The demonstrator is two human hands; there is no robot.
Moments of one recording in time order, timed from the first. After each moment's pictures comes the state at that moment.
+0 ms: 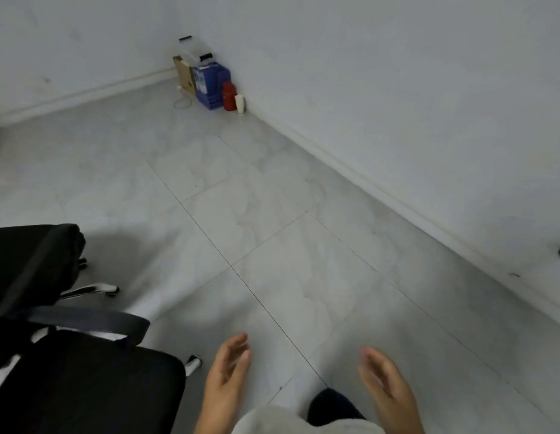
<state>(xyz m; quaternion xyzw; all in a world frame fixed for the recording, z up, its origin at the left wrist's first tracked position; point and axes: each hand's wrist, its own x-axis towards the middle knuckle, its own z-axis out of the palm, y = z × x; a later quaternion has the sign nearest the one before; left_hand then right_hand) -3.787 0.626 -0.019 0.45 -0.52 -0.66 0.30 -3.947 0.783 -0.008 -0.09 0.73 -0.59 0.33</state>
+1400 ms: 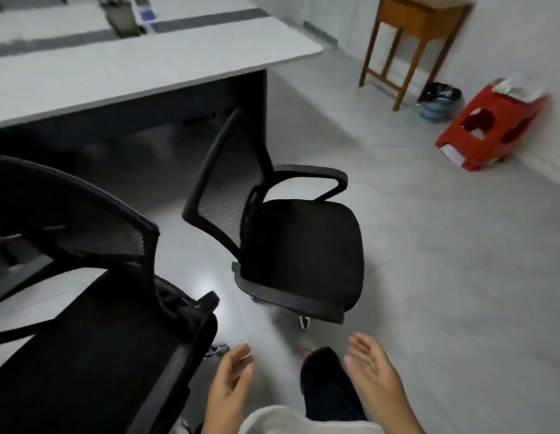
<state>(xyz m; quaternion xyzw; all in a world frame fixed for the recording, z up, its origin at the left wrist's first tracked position) -3.695 0.104 -0.028 0.68 0.08 -0.17 0.71 -3.773 -0.092 -0.002 -0.66 0.35 -0.04 0.66</state>
